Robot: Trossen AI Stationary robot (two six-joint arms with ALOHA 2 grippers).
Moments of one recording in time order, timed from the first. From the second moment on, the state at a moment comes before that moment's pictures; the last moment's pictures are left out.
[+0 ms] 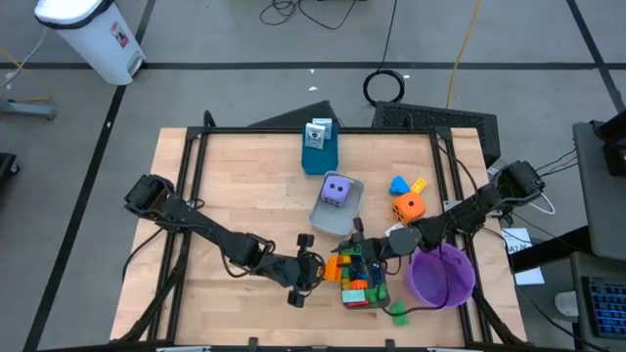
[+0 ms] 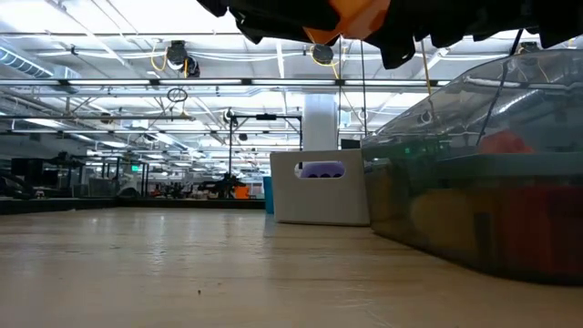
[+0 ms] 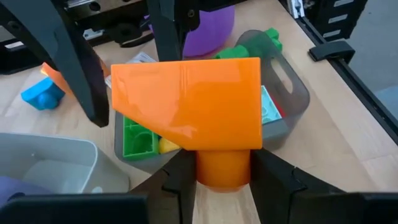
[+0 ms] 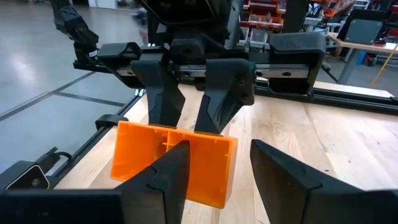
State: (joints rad) left arm -0.46 1.78 1.21 -0.01 -0.33 0.00; right arm 0.42 1.50 0.63 0.73 0.23 -0.01
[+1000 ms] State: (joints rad) left arm -0.44 1.78 1.21 0.01 -0.34 -0.03; right arm 0.42 1.46 0.63 0.70 0.29 -0.05
